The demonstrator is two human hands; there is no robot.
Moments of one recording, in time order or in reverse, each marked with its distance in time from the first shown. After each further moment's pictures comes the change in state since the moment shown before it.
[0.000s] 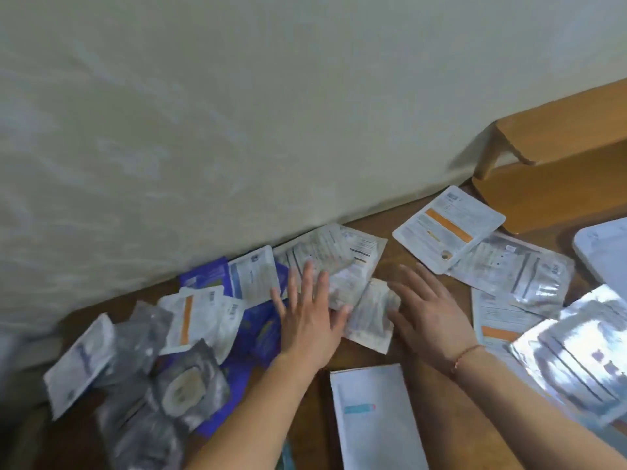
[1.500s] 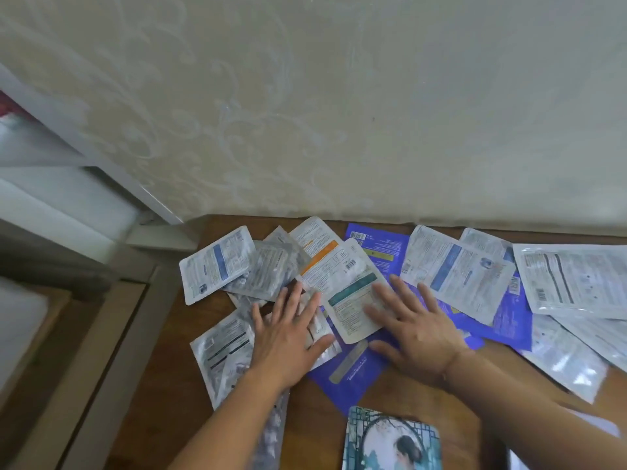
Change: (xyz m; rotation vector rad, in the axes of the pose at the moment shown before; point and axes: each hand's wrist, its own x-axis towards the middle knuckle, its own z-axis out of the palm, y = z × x) left_hand -0.137 -0.278 0.041 -0.070 -0.128 -0.310; right_hand 0.051 -0.223 0.129 -0.340 -0.170 -0.655
